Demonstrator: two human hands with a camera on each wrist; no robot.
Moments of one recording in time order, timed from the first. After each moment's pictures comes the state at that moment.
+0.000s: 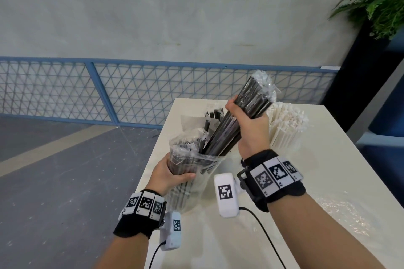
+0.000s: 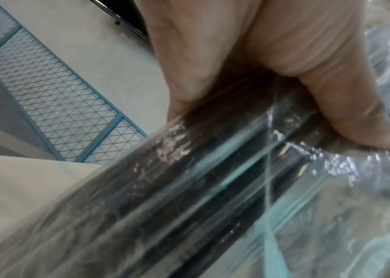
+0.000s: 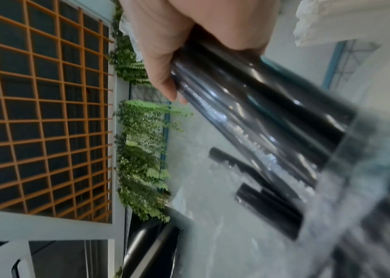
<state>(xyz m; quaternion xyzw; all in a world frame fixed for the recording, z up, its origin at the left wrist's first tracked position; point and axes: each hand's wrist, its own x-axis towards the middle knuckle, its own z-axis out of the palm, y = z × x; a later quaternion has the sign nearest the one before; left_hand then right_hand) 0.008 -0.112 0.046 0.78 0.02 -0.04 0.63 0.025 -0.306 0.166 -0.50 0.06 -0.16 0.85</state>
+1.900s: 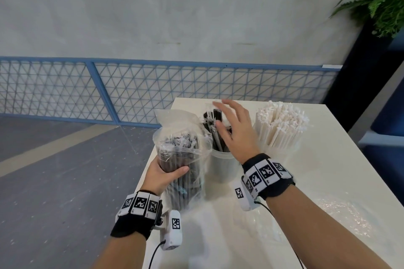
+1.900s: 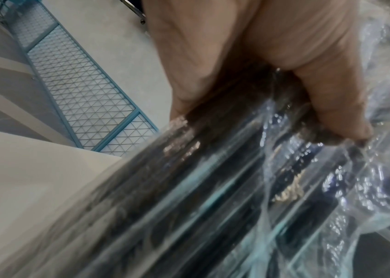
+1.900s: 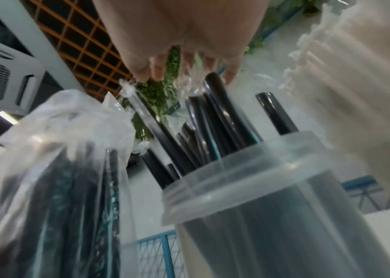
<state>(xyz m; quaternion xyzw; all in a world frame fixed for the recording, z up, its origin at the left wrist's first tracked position) 0.013 -0.106 0.031 0.70 0.03 0.03 0.71 0.051 -0.323 0.114 -0.87 -0.20 -0.27 0.36</state>
